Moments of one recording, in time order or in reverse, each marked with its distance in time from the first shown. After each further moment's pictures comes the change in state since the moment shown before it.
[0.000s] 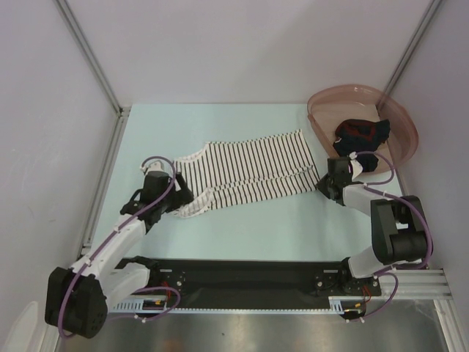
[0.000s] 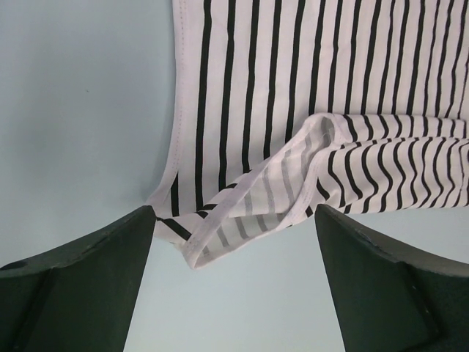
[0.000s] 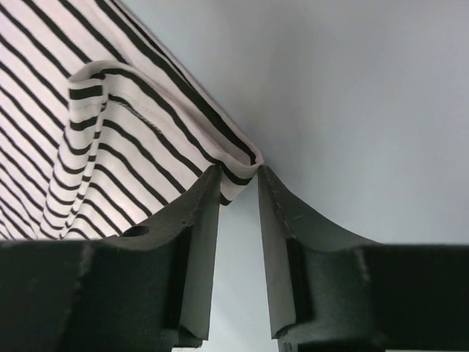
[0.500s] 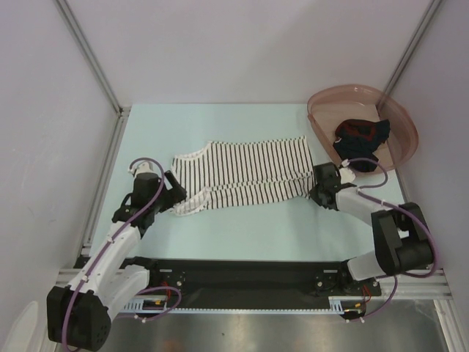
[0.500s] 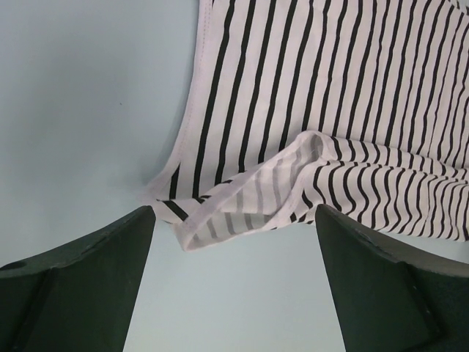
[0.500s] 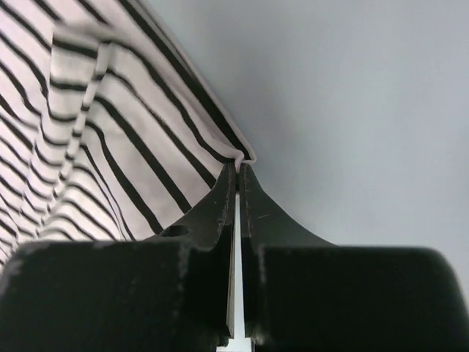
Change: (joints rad) left arm 0.090 -0.121 -0.015 -0.026 0.016 -0.016; right arm 0.122 -0.038 0.009 -0.168 0.115 0.143
